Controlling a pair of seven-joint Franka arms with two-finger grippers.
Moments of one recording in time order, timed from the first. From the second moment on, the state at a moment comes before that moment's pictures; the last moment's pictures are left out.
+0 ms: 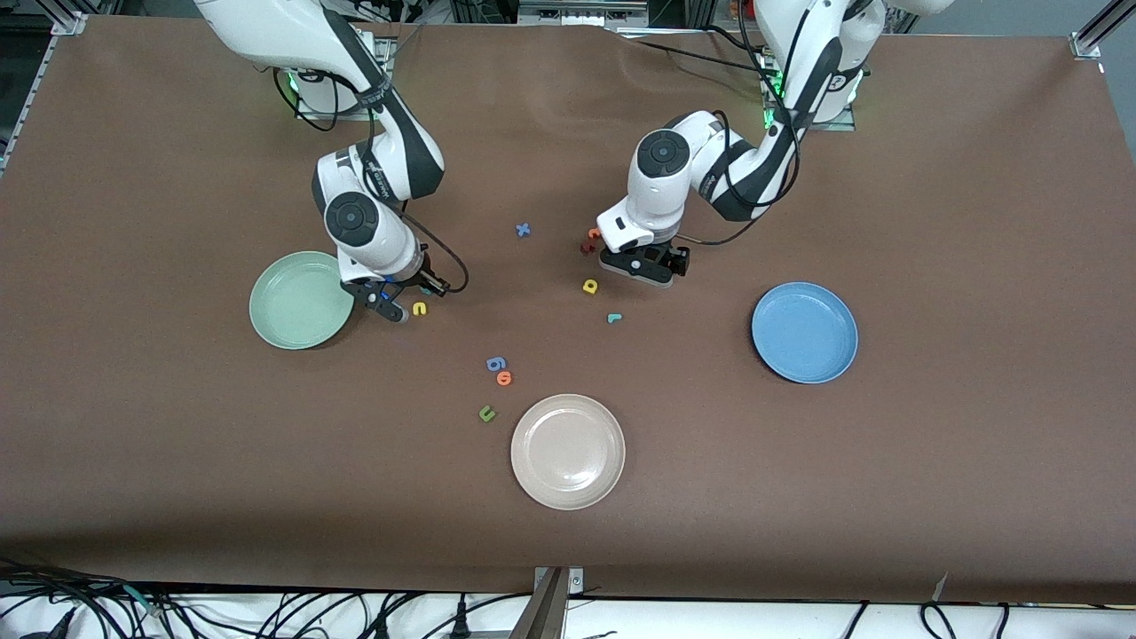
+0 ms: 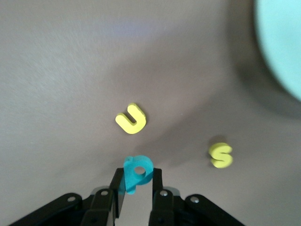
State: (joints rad) left arm -0.68 0.44 -0.06 -2.12 0.12 2.57 -0.50; right arm 0.46 0.40 -0.01 -2.08 0.11 2.34 0.95
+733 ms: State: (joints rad) left arm -0.71 0.49 -0.06 -2.18 0.12 2.73 -0.58; right arm 0.45 0.36 -0.36 -1.89 0.11 1.91 0.39
